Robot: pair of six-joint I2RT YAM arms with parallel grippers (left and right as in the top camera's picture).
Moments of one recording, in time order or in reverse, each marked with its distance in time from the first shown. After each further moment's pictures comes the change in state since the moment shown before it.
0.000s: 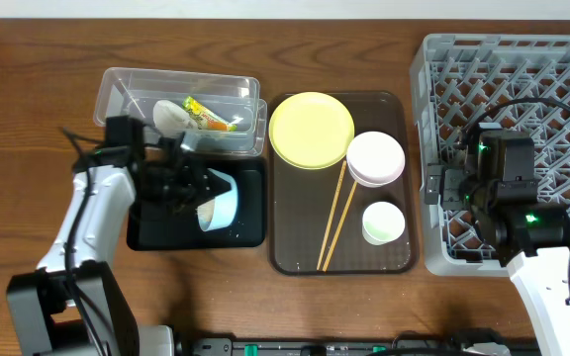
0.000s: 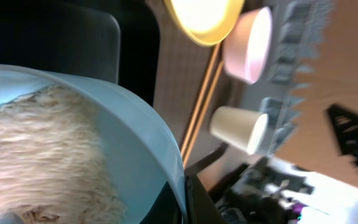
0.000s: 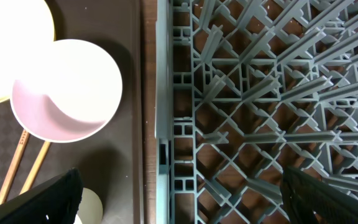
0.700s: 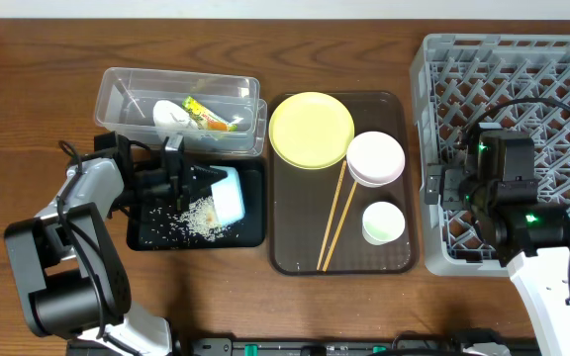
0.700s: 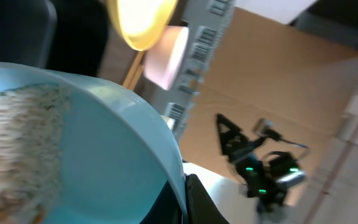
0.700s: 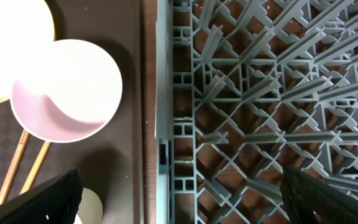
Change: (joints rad) left arm 0.101 0.206 -0.011 0.016 0.419 -0.116; right arm 0.000 0.000 0.000 0.000 0.000 0.000
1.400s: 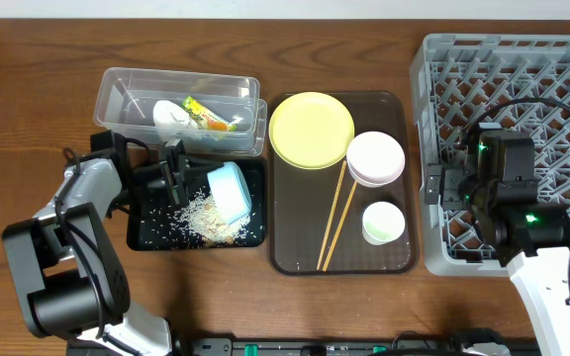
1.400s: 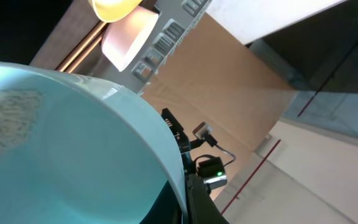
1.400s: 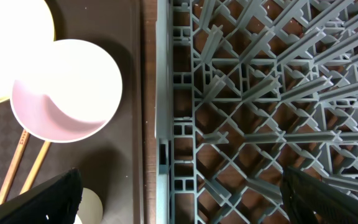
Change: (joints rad) left arm 0.021 0.000 0.000 0.042 0.119 -0.356; right arm 0.000 0.000 0.000 0.000 0.000 0.000
